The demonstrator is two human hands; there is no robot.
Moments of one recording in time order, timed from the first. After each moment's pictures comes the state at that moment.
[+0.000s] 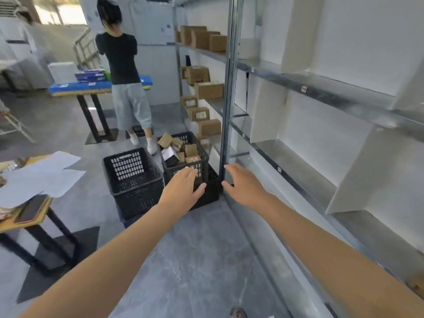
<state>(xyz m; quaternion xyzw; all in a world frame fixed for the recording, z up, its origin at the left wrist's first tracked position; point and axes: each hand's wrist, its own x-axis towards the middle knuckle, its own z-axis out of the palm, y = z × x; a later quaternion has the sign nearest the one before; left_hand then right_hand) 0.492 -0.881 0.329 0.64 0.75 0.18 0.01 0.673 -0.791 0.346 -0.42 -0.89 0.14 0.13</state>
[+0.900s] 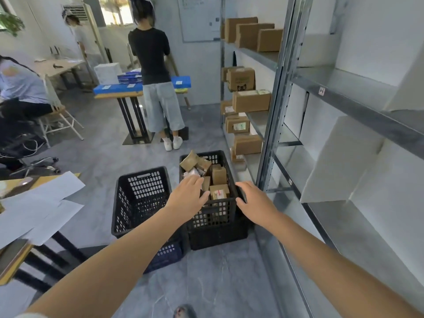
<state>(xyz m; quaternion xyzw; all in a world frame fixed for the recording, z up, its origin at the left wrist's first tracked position) 0.320 -0.533 0.316 0.57 0.81 0.11 0.00 0.504 -0.416 0.311 -0.34 -0.90 0.26 0.09</state>
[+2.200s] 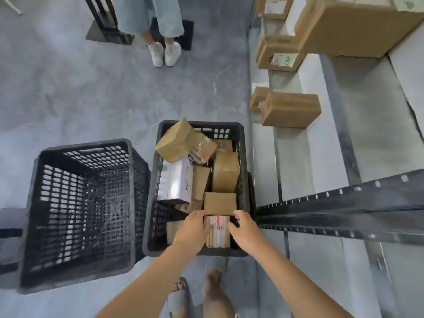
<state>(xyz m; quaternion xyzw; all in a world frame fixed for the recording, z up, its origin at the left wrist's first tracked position) 0.069 -0.164 0.019 0.29 0.85 0.17 0.41 0.183 -0.048 0.035 -0.48 -0.73 0.45 -0.20</state>
